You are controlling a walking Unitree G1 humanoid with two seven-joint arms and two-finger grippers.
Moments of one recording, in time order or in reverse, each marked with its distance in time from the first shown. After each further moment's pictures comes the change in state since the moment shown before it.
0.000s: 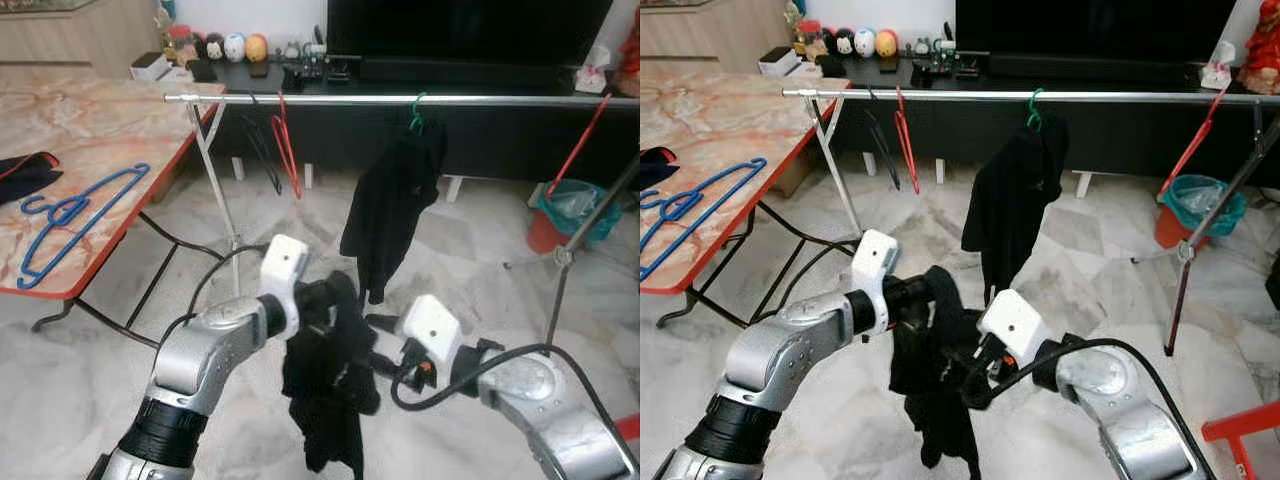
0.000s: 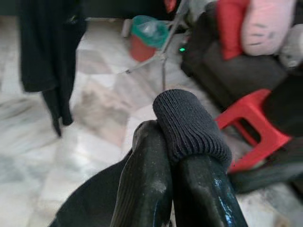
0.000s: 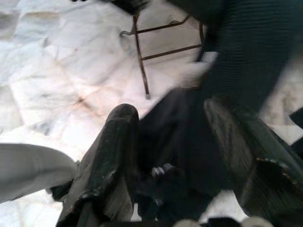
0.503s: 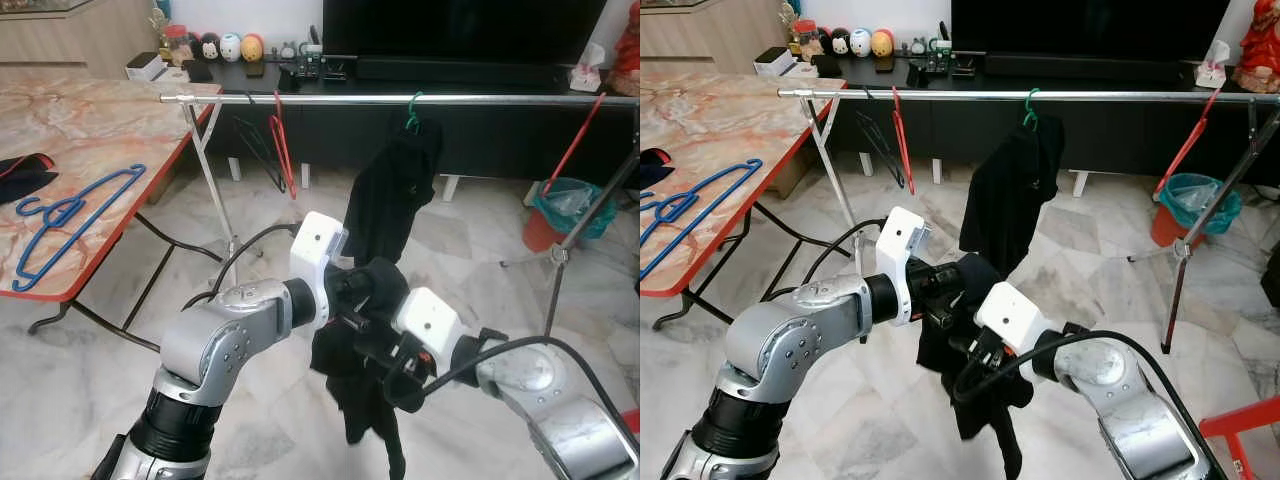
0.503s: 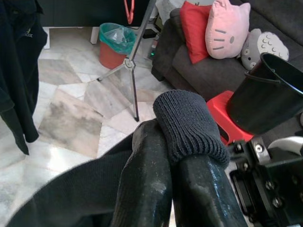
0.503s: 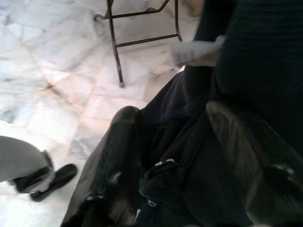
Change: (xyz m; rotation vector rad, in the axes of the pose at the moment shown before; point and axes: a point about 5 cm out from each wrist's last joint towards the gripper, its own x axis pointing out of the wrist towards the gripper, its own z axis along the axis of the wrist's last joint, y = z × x) left arm 0.002 -0.032 0.024 -0.010 -0.010 -0.101; right arm -0.003 -0.016 0.008 -0.092 0.081 -0.139
